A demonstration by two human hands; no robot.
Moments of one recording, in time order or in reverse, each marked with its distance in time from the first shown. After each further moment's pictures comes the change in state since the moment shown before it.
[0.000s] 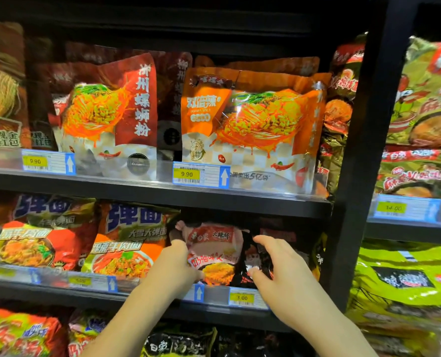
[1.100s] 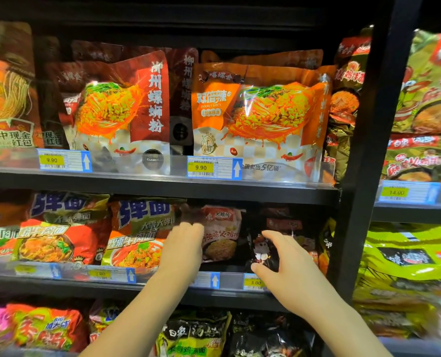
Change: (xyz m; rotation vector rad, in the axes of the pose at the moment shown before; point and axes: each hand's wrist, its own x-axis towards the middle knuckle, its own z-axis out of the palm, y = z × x) left_hand 0.008 -0.006 -0.005 0.411 0.302 0.266; right_hand -0.009 -0.007 0.017 -0.011 -0.001 0.074
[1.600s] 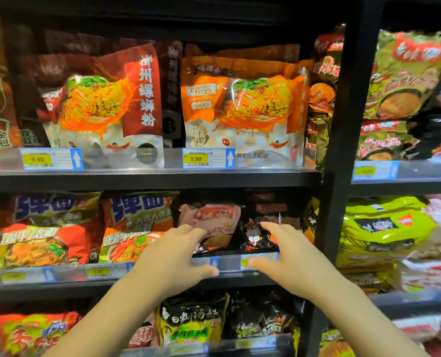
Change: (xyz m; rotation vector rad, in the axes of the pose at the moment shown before) left_hand -0.039 -0.037 -0.033 -0.057 -0.193 0.386; right_hand -0.025 -0.010 -0.009 -0.171 -0.039 0.069
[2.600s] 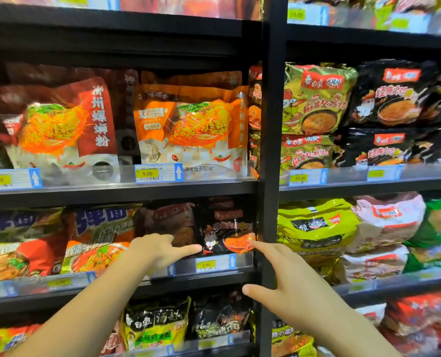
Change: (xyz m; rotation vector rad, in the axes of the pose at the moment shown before) left_hand 0.054 0.042 0.004 0.050 -0.357 -0.336; right_hand -0.090 0.043 -0.057 0.070 0.021 -0.013
